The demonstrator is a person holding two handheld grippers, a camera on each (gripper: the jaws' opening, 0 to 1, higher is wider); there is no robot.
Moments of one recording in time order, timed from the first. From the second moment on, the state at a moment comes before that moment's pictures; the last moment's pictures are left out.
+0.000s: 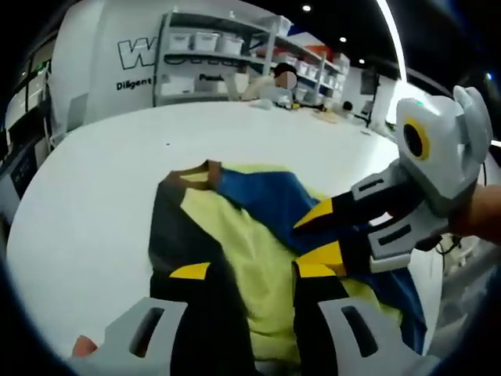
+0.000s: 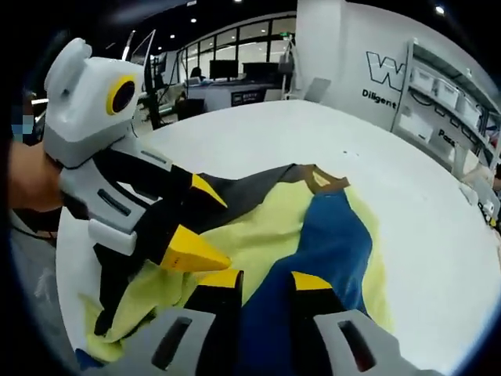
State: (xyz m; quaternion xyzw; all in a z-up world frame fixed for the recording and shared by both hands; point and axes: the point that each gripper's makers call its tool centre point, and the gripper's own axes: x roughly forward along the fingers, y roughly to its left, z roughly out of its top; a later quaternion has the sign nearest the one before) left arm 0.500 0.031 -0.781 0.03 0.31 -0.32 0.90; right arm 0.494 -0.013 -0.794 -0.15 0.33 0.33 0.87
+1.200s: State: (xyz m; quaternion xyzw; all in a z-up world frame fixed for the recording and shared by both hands) left arm 0.520 0.049 -0.781 0.00 0.30 -0.28 0.91; right arm 0.496 -0.021 -0.804 -0.17 0.31 0.32 0.88
